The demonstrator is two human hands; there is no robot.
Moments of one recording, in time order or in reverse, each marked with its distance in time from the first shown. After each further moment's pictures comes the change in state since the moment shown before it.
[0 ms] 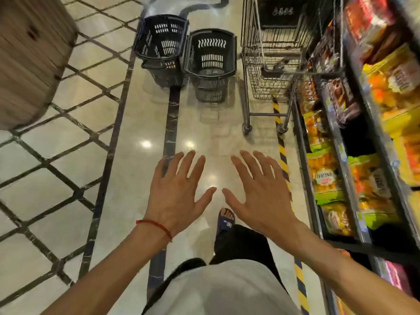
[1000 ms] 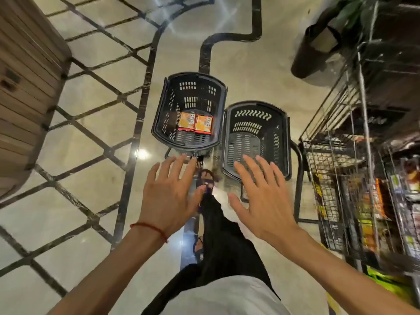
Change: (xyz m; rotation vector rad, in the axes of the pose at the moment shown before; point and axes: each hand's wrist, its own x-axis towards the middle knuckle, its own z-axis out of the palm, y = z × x) left_hand 0.657 -0.476 0.024 -0.133 -0.075 -0.074; right_hand 0.801 -0.062 0.078 -0.051 -0.124 -0.020
